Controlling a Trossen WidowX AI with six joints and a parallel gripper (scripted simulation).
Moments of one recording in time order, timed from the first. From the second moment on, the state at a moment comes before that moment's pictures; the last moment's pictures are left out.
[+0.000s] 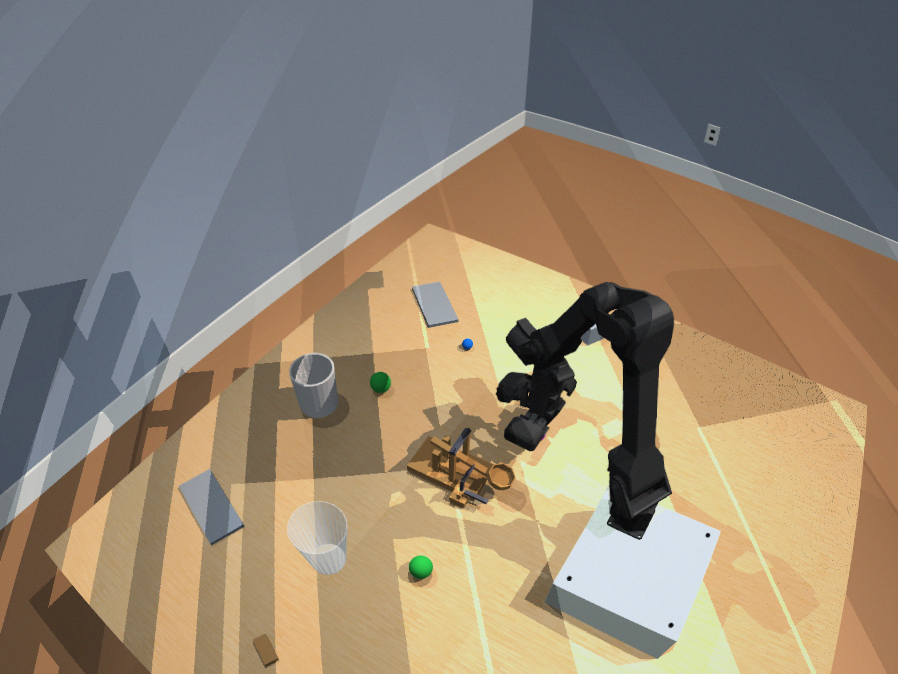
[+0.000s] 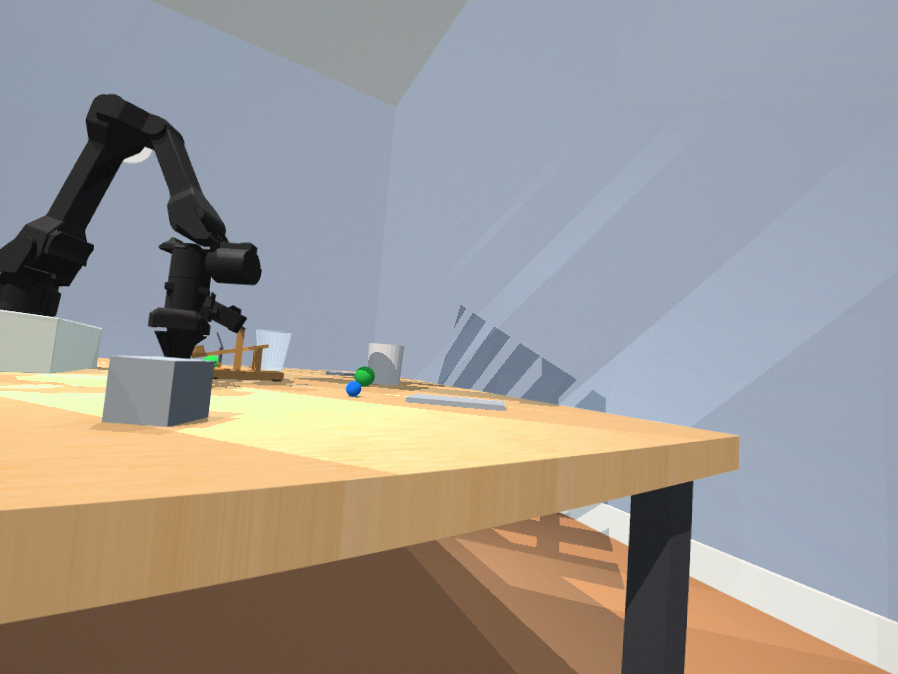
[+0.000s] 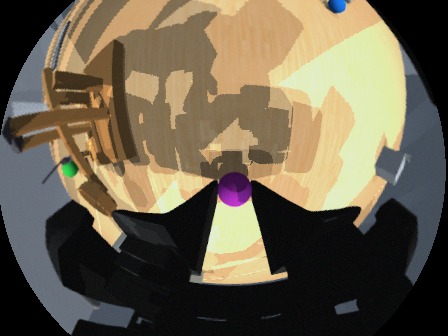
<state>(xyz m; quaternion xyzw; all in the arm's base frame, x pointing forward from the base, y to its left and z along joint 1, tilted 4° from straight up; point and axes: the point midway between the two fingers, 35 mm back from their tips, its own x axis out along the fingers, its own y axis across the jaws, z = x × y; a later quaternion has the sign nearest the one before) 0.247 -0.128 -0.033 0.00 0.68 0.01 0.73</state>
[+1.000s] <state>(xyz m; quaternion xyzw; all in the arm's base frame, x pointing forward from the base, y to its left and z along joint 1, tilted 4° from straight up) 0.235 -0.117 0.089 0.00 0.69 0.02 0.73</state>
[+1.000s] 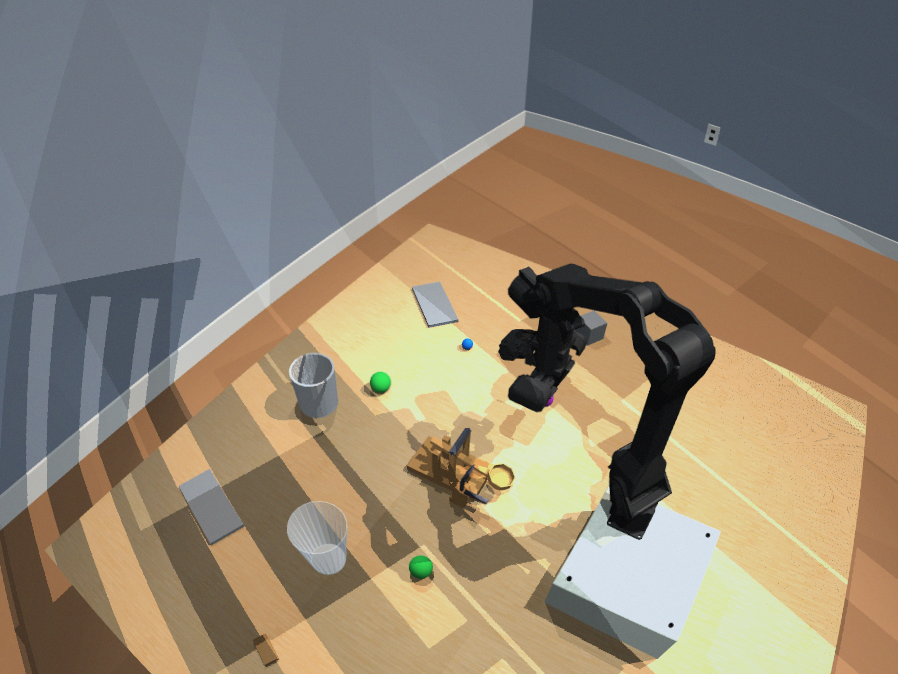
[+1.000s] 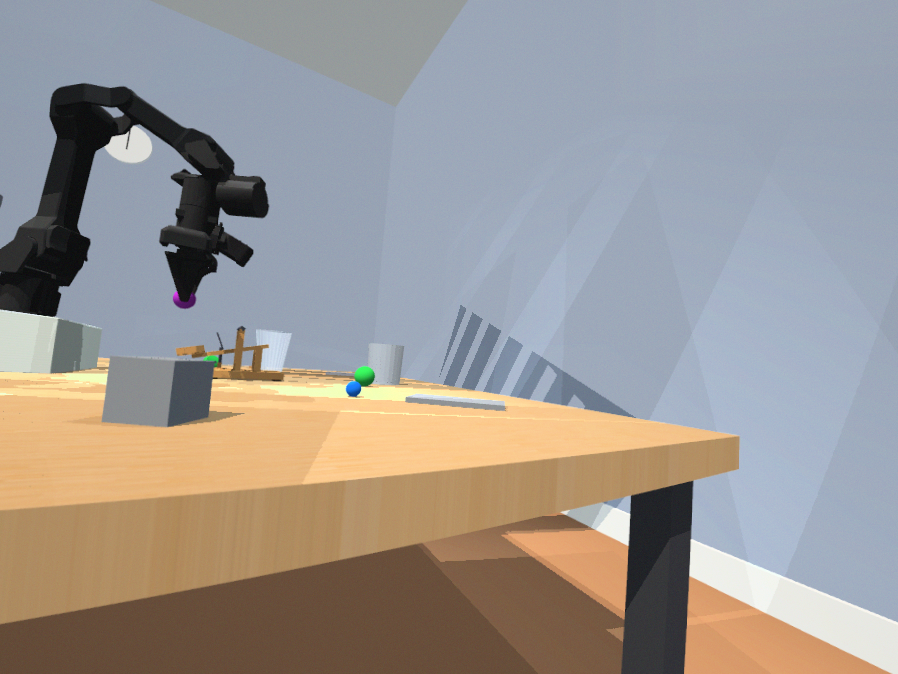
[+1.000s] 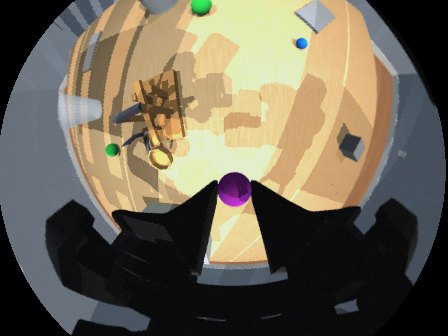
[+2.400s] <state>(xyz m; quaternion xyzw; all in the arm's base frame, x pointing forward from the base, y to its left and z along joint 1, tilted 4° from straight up) 0.247 0.020 0.046 -0.03 0.79 0.04 0.61</state>
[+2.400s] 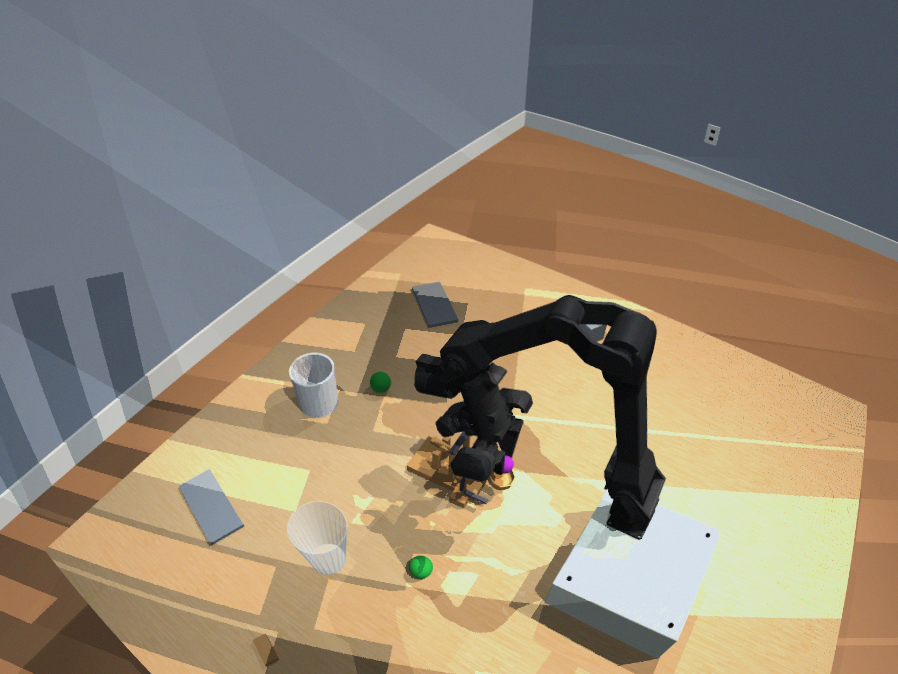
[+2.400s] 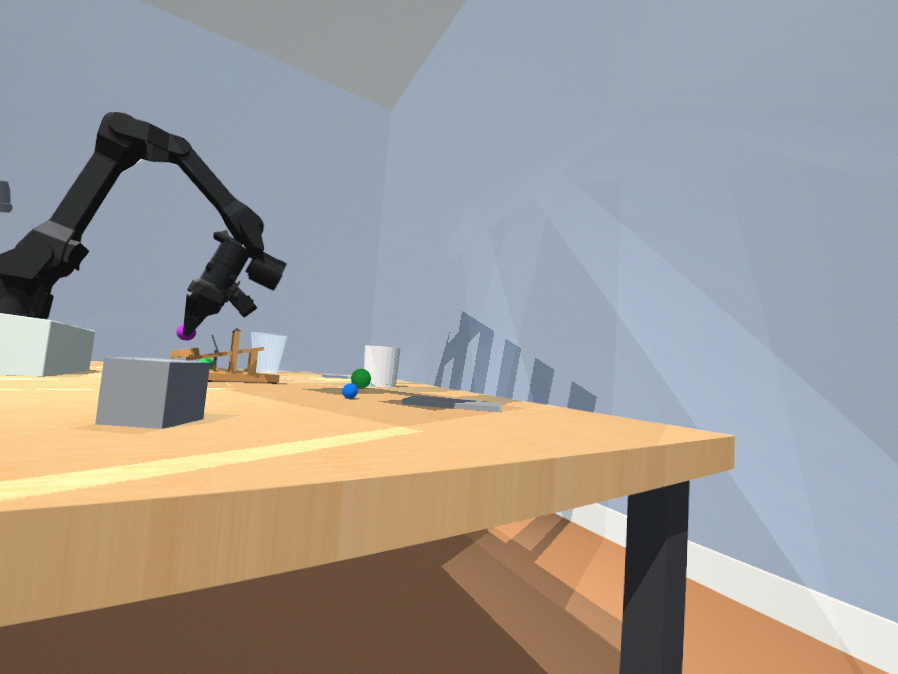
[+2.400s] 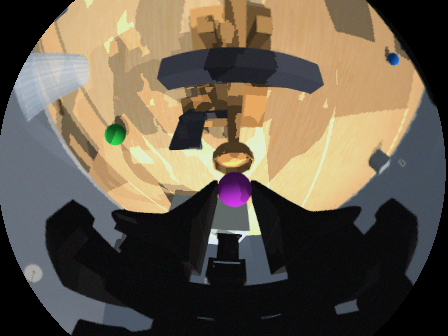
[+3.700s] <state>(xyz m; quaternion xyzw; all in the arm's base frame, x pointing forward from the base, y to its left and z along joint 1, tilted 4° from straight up) 0.250 0.020 0.129 -0.03 0.78 0.04 0.62</state>
